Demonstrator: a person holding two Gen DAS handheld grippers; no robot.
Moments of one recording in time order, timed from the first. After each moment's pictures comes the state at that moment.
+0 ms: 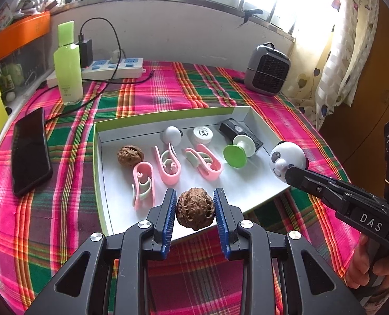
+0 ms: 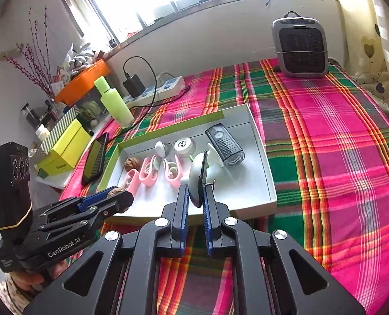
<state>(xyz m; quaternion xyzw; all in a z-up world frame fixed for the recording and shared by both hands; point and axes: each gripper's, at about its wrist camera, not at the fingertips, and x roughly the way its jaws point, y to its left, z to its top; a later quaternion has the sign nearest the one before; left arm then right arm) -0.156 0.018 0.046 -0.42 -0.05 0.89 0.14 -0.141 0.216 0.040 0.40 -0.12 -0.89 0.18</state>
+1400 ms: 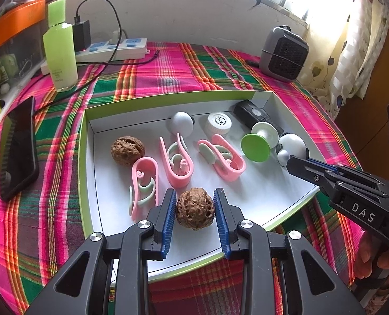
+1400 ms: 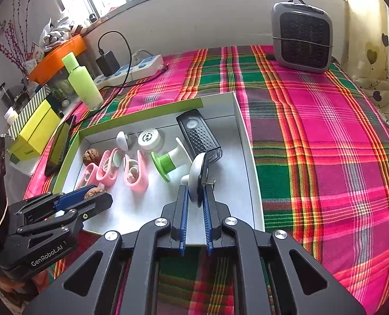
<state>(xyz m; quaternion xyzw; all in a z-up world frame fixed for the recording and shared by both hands) -0.182 0.025 0.020 -0.46 -0.03 0.88 0.13 -0.180 0.209 0.016 0.45 -0.06 -0.88 0.14</state>
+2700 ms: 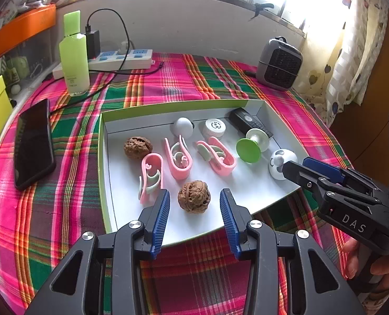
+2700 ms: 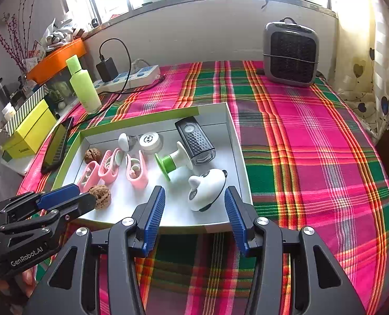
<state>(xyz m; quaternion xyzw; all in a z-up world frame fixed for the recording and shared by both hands) -0.158 0.016 0.038 -0.44 -0.04 0.89 0.12 -0.155 0.206 0.029 0.42 -0.04 -0.90 0.11</state>
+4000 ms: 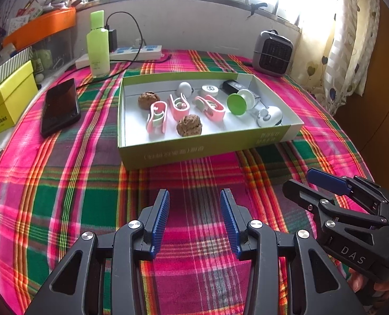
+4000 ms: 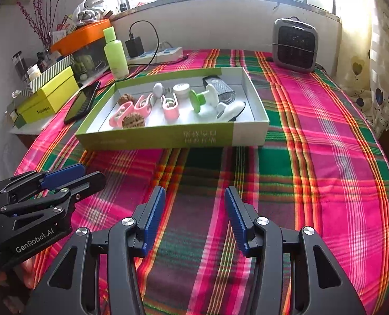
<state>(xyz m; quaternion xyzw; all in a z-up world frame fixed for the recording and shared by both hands) -0.071 0.022 0.022 -0.42 -0.02 0.90 0.09 -0.064 0.188 0.008 0.42 0.00 -0.90 0.14</state>
